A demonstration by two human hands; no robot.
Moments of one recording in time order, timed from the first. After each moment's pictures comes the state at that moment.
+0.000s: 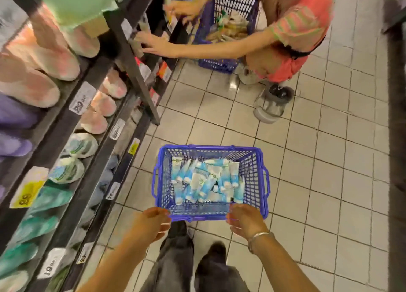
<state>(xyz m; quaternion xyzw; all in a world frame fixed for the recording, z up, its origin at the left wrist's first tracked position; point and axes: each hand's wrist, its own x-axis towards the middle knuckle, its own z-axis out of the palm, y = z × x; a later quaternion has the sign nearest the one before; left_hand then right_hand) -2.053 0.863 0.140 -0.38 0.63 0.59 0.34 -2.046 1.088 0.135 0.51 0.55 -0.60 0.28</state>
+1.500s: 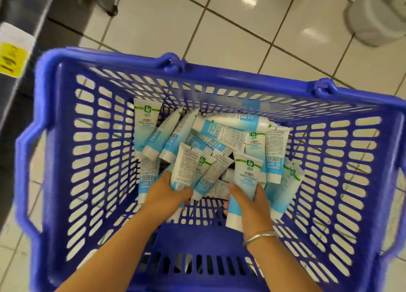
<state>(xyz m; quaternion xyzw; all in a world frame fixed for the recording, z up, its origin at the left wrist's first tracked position) -2.122 0.980 -0.407 -0.31 0.70 0.46 0.45 -2.104 1.152 -0.382 0.52 0.59 -0.58 0.22</state>
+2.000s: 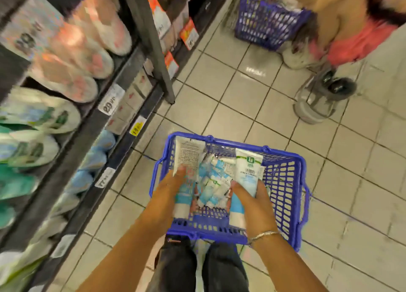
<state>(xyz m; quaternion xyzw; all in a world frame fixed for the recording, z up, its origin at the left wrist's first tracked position) -2.157 0.932 -0.160 -0.40 0.47 0.74 0.27 -2.150 1.097 -0.161 0.41 0.60 -0.66 0.17</state>
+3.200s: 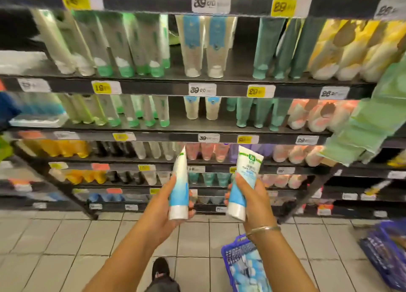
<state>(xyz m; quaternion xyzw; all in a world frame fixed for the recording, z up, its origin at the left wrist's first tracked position) -1.901 0.864 0.339 -0.44 0.27 0.83 -0.24 -2.055 0.955 0.339 -0.10 0.55 -0.72 0.42</state>
